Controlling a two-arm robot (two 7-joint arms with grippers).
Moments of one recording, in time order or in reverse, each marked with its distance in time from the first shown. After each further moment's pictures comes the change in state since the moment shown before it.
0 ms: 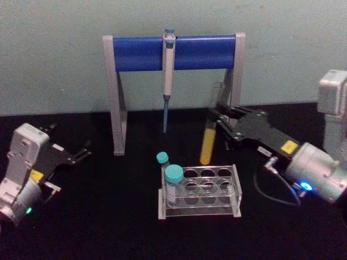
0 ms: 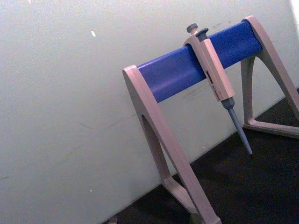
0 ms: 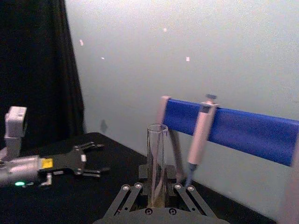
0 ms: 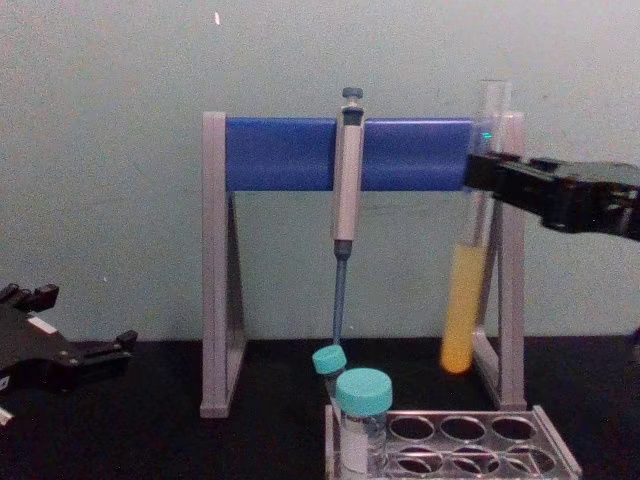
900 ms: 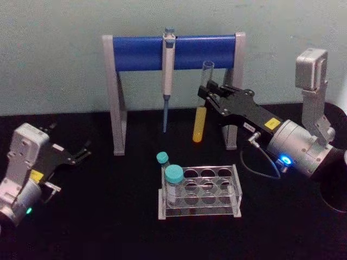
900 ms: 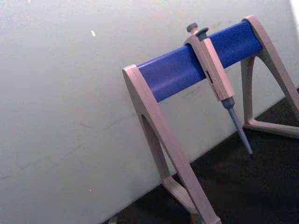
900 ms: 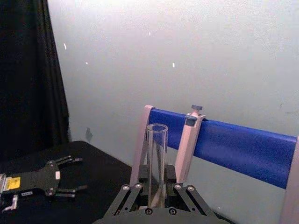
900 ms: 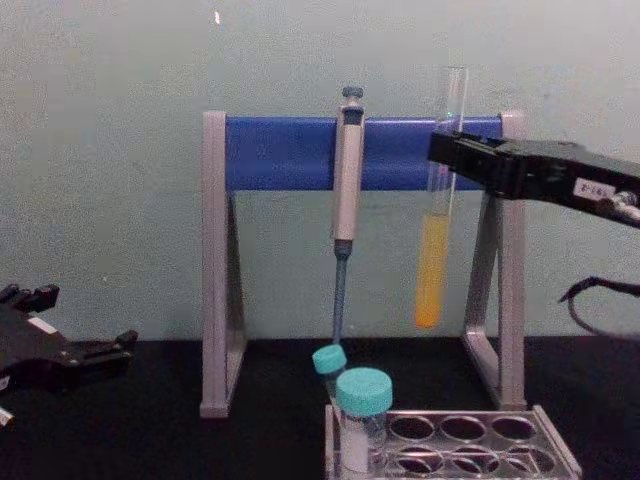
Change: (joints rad) left arm 0.000 0.000 0.000 0.000 0.000 0.000 0.000; right arm 0.160 -0.090 -0.055 0.167 -0.032 -0.015 -0.021
